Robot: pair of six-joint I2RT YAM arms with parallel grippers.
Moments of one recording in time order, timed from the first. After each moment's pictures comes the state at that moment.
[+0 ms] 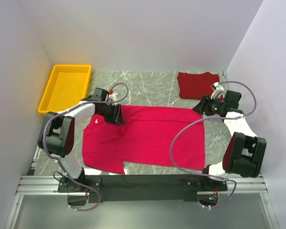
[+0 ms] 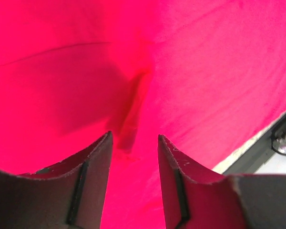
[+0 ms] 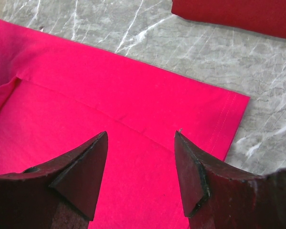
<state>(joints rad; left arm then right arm) -0.26 1.71 1.07 -0.45 0.55 -0.17 -0.29 1.43 0.88 -0.20 -0.72 -0.08</state>
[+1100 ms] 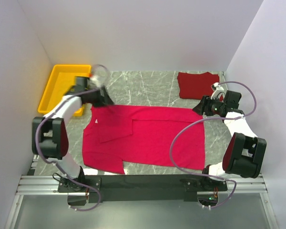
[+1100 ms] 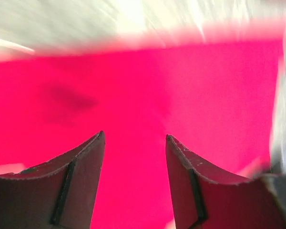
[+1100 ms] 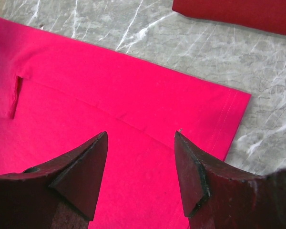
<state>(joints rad) -0.13 1.69 1.19 -0.42 0.58 -0.24 -0.29 1.42 0.88 -0.22 -0.72 -0.09</state>
